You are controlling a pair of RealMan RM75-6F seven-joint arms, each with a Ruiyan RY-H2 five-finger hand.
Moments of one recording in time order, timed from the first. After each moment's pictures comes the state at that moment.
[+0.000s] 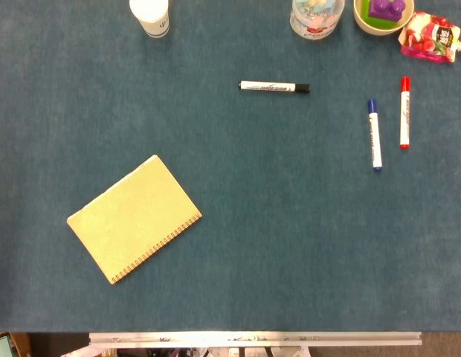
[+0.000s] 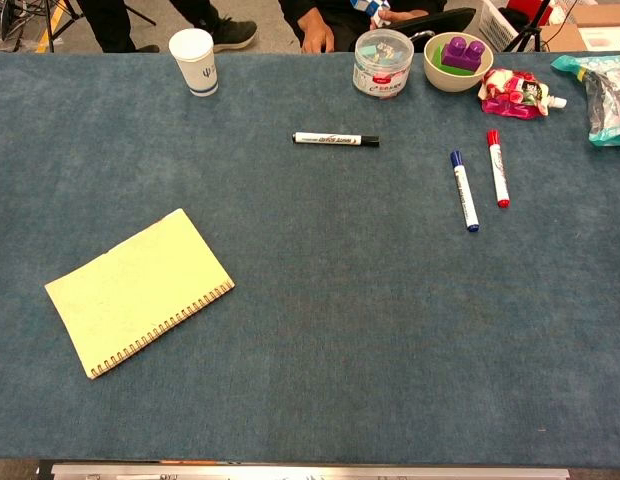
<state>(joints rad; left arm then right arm) -0.04 -1.05 -0.02 -1.64 1.56 1.54 -0.12 0.09 -0.99 0.01 -1.79 -1.55 1.41 0.08</state>
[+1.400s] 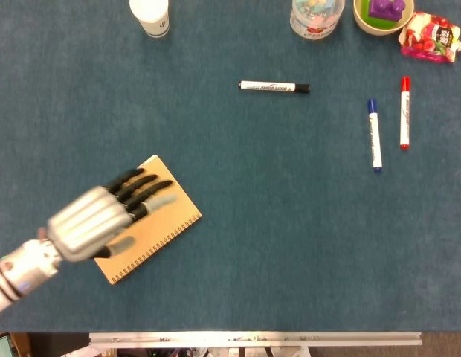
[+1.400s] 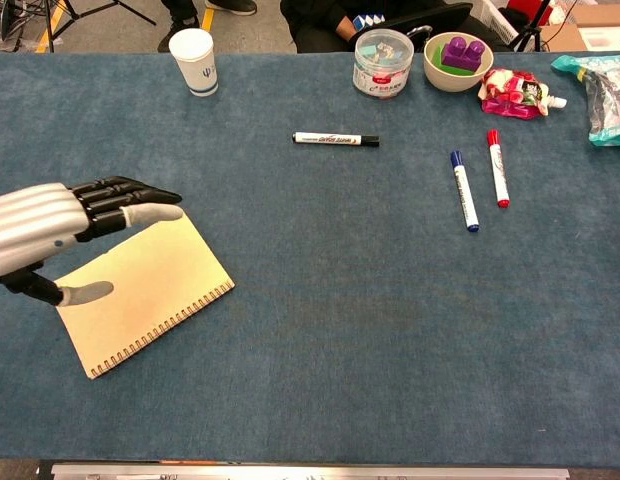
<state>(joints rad) -0.47 -1.15 0.11 -1.60 2.04 1.15 -0.22 0.09 -0.98 0.01 -1.79 -1.54 1.41 0.09</state>
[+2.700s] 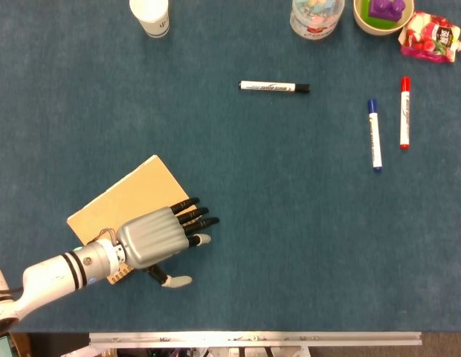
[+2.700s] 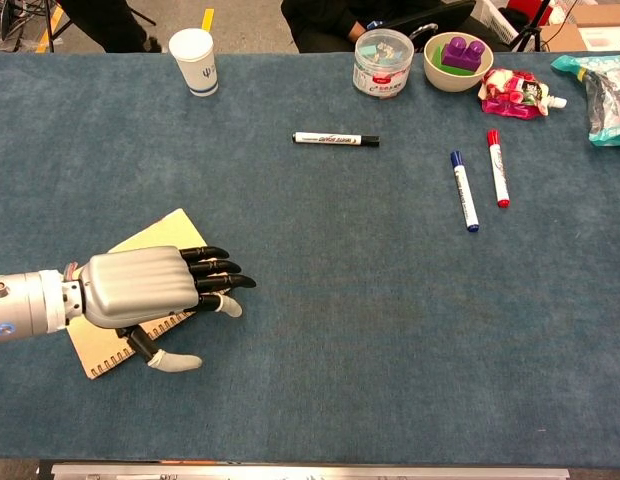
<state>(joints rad) -0.69 -1.33 0.16 -1.61 1.88 0.79 0.19 0.07 -0.98 0.01 -1.77 -1.52 1.42 0.10</state>
